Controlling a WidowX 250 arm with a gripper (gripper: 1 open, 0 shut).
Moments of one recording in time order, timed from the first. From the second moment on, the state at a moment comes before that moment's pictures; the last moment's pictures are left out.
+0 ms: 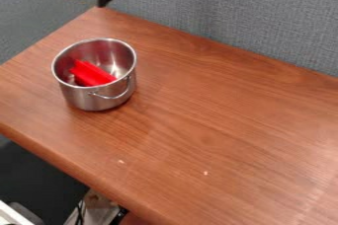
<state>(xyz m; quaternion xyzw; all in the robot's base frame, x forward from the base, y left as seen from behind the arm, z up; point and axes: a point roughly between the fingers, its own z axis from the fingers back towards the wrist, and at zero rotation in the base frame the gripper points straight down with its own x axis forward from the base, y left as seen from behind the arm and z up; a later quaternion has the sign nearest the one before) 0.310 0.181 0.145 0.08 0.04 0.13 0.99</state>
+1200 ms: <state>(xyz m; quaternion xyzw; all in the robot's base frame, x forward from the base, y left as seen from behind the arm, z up) 0.249 0.173 0.111 0.03 0.04 0.07 1.00</state>
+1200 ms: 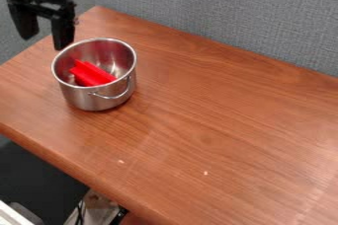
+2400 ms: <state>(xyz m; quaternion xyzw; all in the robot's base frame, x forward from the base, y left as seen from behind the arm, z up) 0.265 0.138 0.104 0.07 0.00 -0.01 1.00</state>
